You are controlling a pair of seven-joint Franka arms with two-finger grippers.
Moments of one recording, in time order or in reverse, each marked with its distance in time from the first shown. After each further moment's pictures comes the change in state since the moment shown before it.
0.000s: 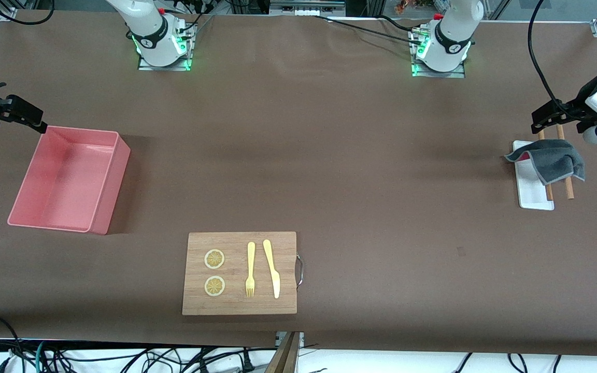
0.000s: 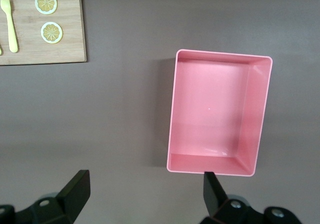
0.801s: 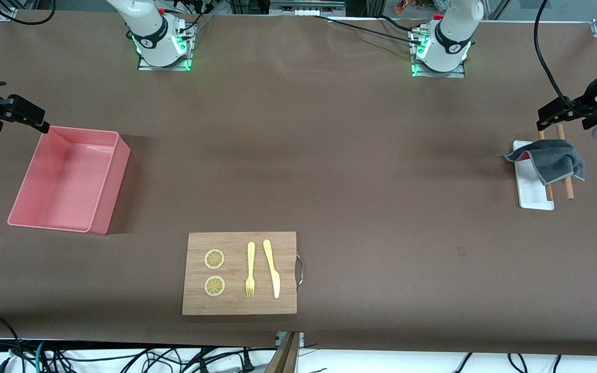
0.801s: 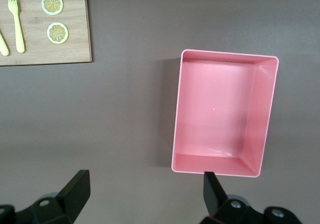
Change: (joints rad) left arm 0.006 0.001 0.012 0.019 0.000 -0.032 0.000; right arm 0.000 0.000 0.000 0.000 0.019 0.000 0.000
